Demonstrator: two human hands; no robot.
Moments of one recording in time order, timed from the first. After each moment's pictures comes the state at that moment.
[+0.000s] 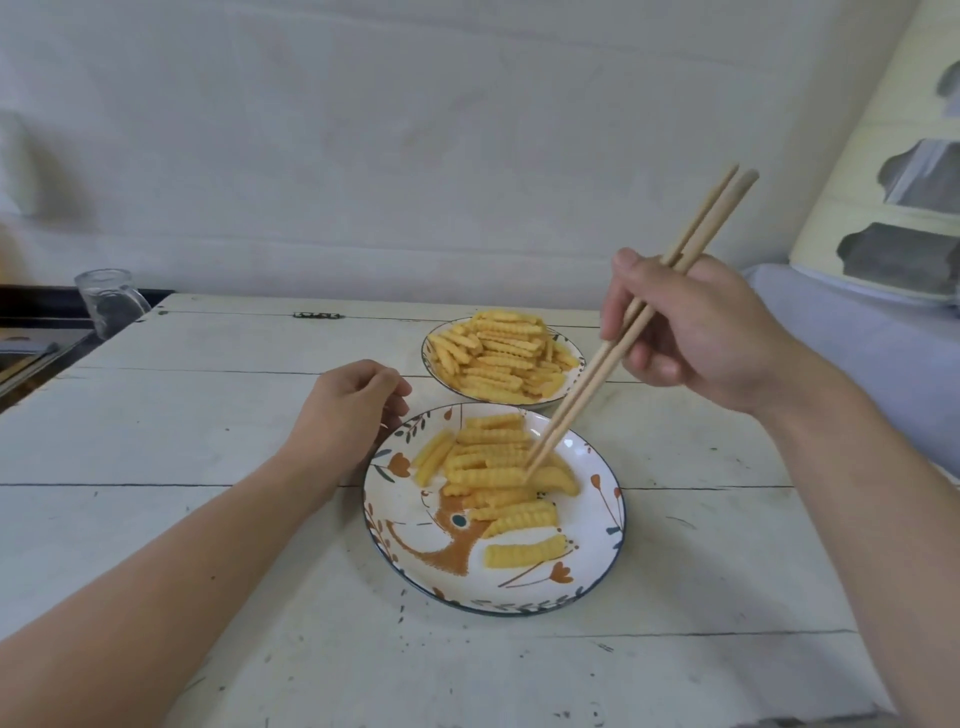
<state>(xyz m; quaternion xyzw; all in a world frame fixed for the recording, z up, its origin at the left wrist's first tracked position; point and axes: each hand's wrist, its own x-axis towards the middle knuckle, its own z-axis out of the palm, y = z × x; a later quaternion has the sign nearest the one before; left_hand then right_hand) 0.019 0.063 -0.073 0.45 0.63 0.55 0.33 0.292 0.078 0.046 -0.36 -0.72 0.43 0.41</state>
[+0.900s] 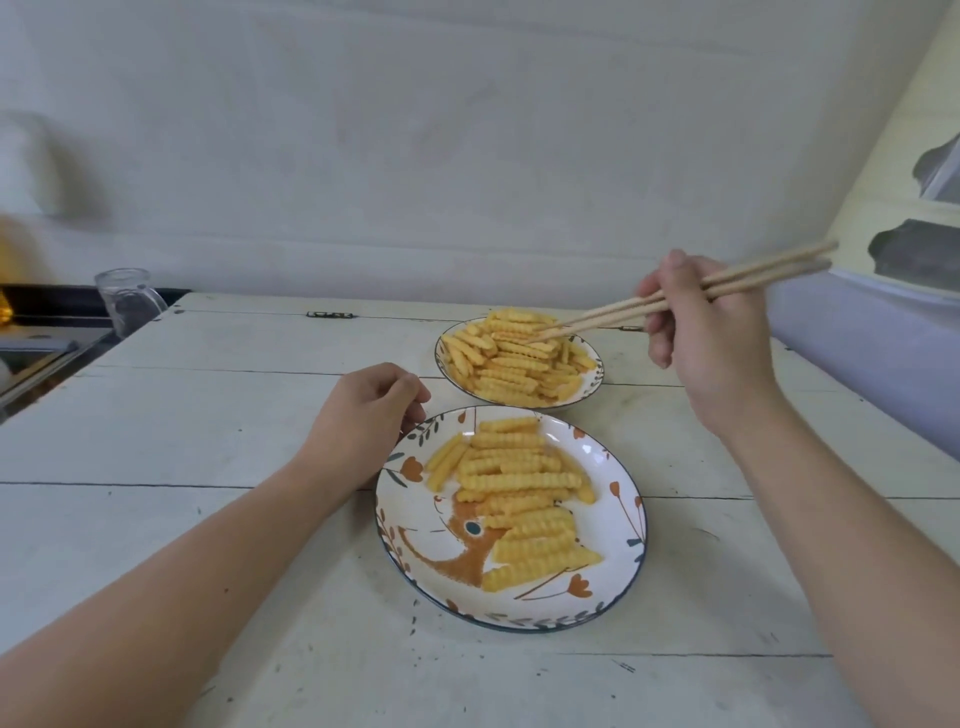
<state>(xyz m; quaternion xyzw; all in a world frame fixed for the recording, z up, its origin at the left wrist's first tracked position) 0.021 0.061 -0.073 0.49 0.64 0.51 0.30 0.287 0.116 0.003 -0.38 -0.61 0.31 0.62</state>
